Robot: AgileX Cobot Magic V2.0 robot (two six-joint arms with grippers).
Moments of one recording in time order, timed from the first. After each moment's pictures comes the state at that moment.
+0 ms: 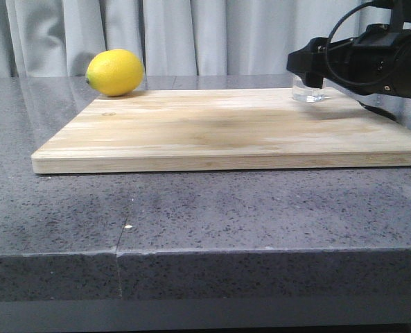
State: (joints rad) left arm -0.78 1.51 -1.08 -0.09 -0.27 0.00; right arm 0.09 1.86 -0.84 -0.25 -0.95 0.21
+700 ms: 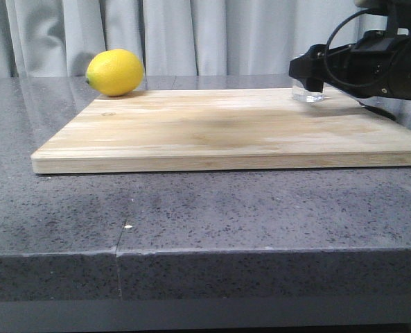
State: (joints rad) left arm -0.78 1.51 -1.08 -0.09 -0.27 0.00; right arm 0.08 1.89 -0.89 -0.26 -0.89 0.21
